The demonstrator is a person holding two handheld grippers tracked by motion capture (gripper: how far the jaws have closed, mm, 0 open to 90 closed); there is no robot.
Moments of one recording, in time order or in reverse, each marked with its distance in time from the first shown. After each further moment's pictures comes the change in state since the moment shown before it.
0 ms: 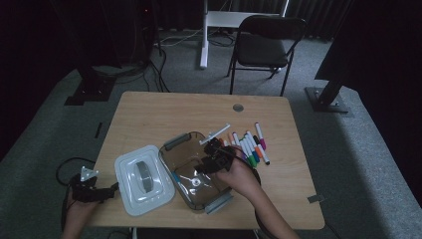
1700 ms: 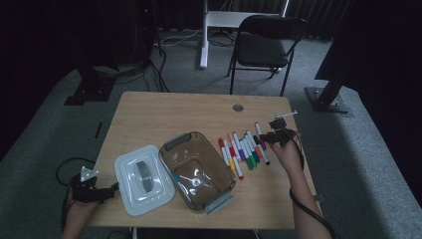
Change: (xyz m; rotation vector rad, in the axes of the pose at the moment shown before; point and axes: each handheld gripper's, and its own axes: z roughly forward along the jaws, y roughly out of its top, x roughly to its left) left arm 0.000 0.000 0.000 0.000 0.001 -0.001; right arm -0.215 -0.090 -0.032 -0.109 -0.426 0.401
